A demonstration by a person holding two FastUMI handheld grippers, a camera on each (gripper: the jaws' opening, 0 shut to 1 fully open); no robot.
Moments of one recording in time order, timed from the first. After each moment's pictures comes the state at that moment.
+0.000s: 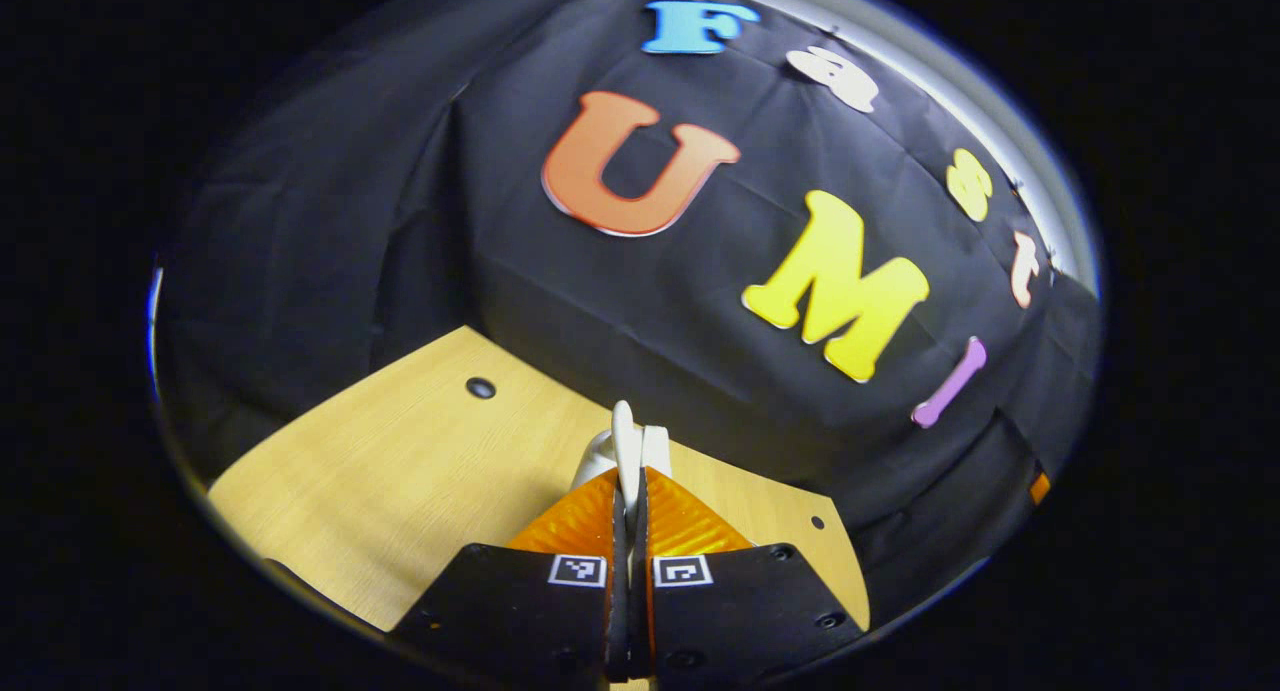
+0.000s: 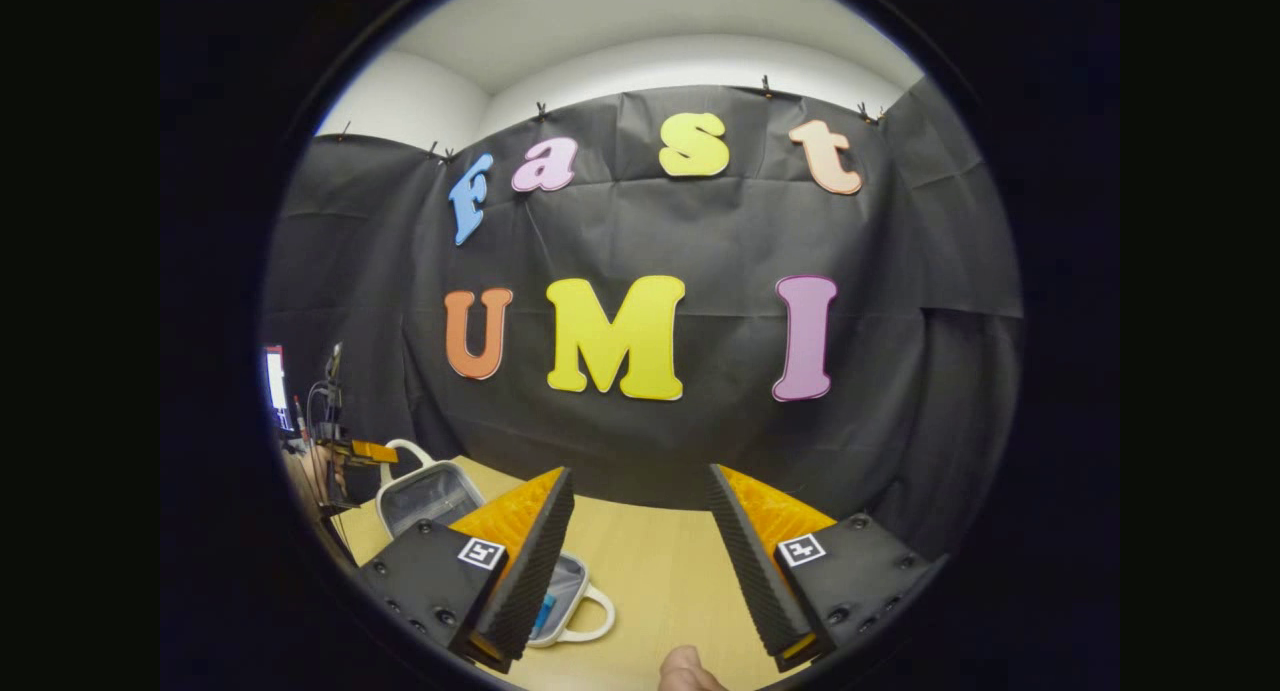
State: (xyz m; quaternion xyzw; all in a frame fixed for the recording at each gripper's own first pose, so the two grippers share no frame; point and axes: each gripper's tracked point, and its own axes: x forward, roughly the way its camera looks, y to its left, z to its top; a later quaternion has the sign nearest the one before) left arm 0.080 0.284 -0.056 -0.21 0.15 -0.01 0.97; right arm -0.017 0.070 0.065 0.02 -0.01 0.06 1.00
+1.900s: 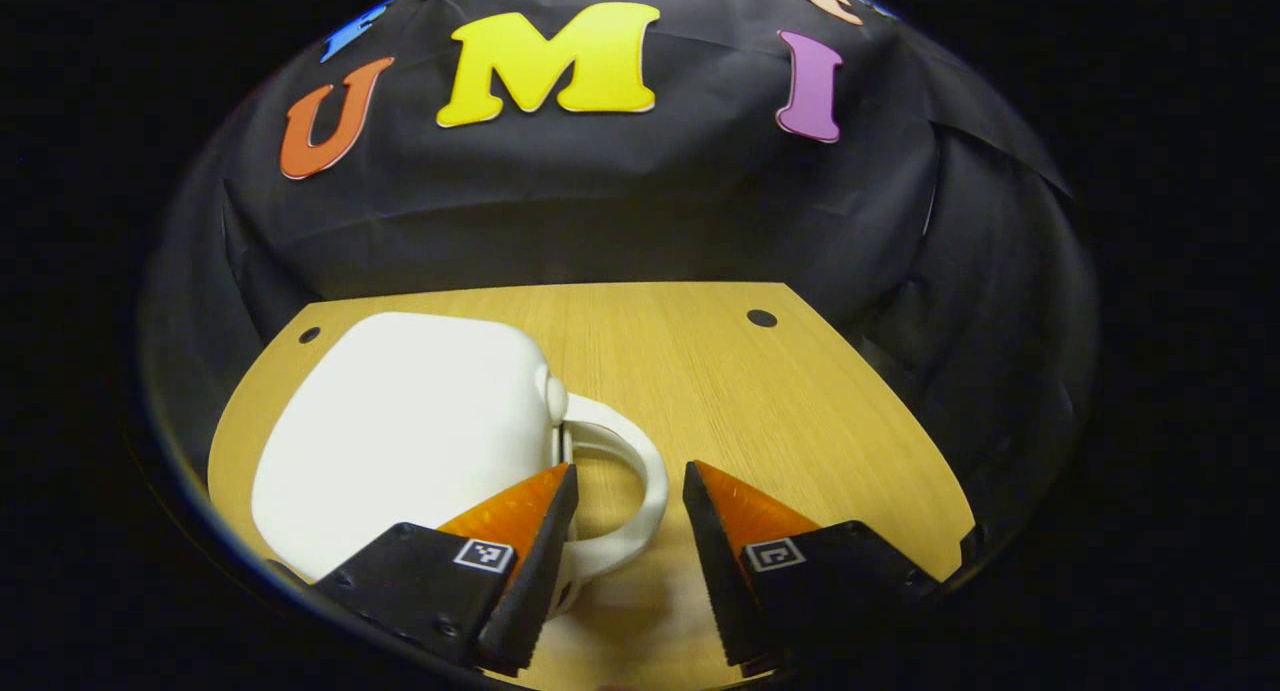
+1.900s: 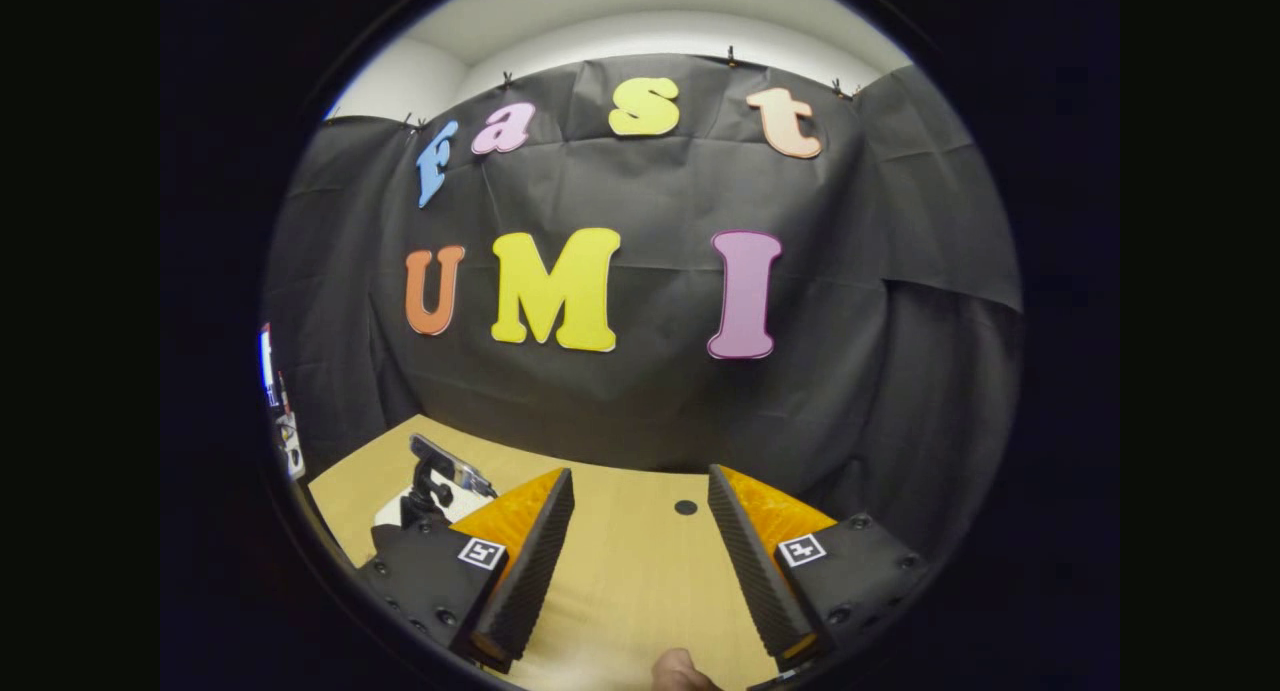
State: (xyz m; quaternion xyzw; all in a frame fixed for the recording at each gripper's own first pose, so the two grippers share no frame) left arm 0.061 -0.047 -0.193 0.01 0.28 -0.07 0.96; right arm -0.019 -0.019 0.014 0.01 0.05 0.00 1.00
